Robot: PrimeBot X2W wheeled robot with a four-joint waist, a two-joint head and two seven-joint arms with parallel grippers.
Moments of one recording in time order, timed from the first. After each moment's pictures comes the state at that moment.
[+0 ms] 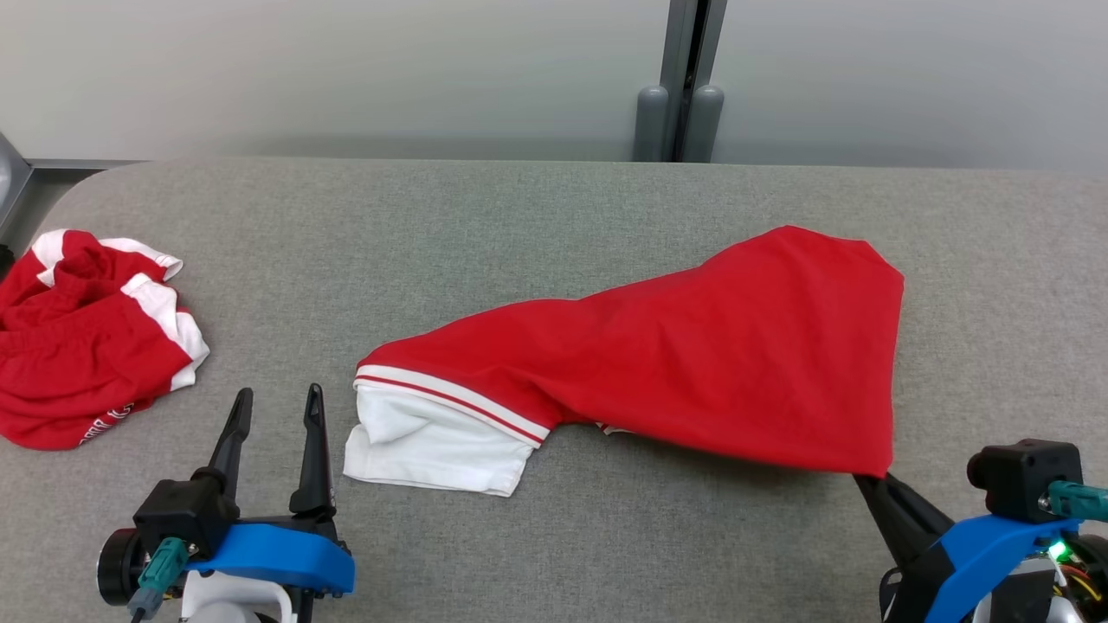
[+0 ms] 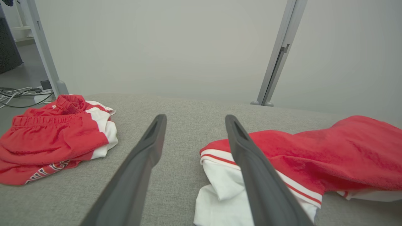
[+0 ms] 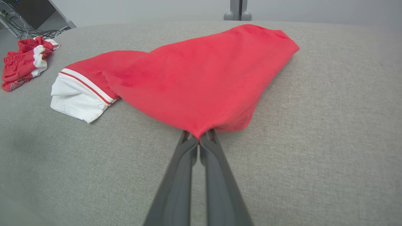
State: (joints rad) left arm -0.10 0.26 -0.26 0.23 -0.43 0.08 -0.26; right arm 0.11 -0.05 -0.03 -0.35 0.24 0.13 0.61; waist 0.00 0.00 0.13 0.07
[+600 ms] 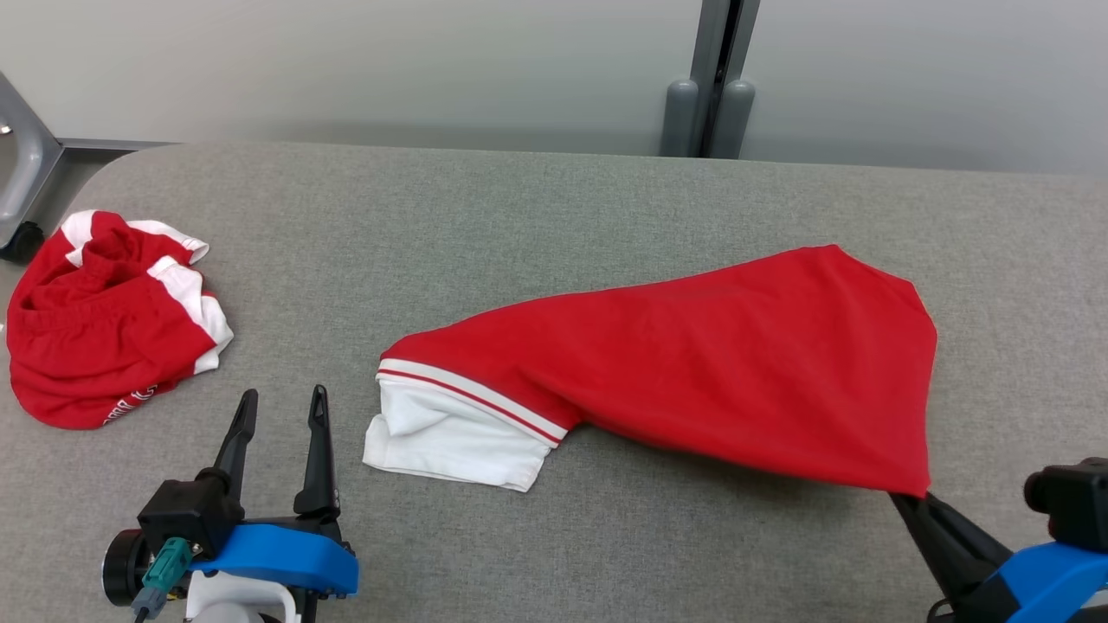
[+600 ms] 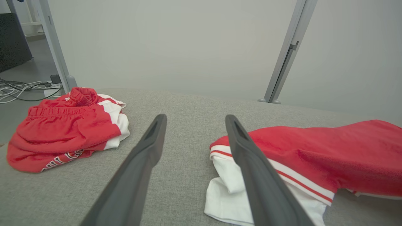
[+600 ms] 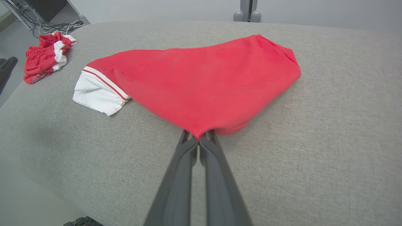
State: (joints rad) left arm -0.10 0.26 -0.27 0.23 -0.44 0.08 -0.26; right arm 0.21 -0.05 -0.08 -0.59 0.31 0.13 0.78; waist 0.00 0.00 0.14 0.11
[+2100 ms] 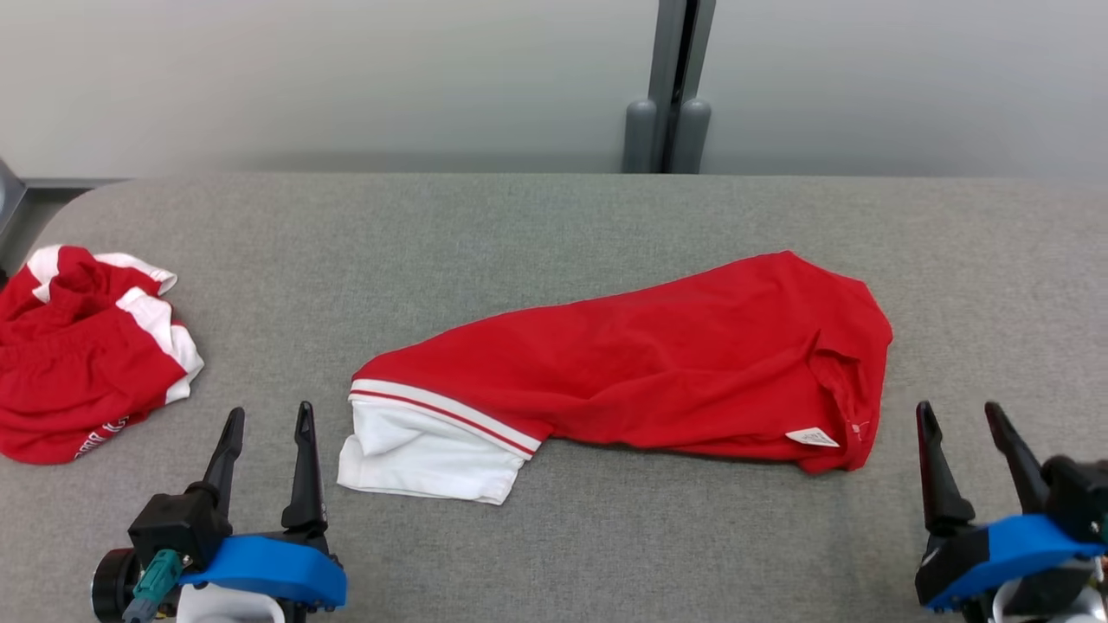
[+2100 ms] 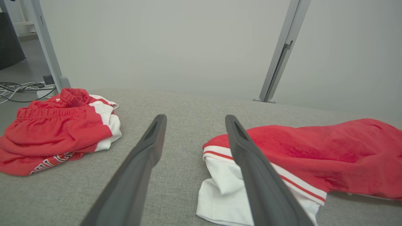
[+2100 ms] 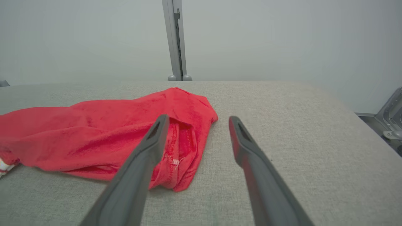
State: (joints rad) left arm -0.09 0.26 -0.26 0.26 -0.45 0.08 -0.26; right arm -0.03 -0.05 -0.18 0.08 0.08 0.13 -0.01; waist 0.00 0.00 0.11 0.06
